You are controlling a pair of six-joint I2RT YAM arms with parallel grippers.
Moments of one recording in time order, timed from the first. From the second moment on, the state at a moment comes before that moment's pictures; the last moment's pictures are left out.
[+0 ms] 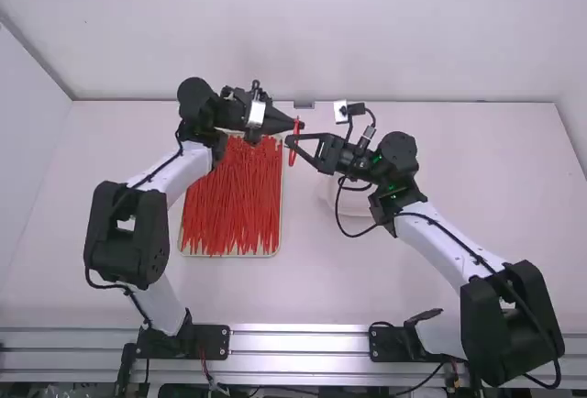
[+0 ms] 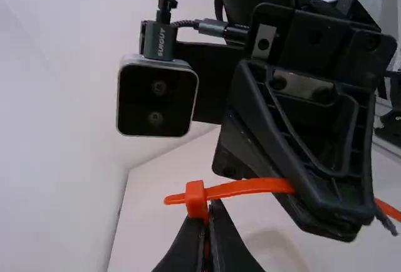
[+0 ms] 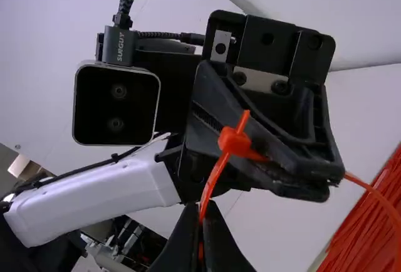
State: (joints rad) left arm -0.16 1.81 1.24 0.98 1.54 0.07; right arm 0.40 1.43 0.80 0.79 -0.88 1.07
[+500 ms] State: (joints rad) left arm -0.16 1.81 1.15 1.49 1.50 -0.25; right arm 0.39 1.43 0.80 0.80 -0.93 1.07
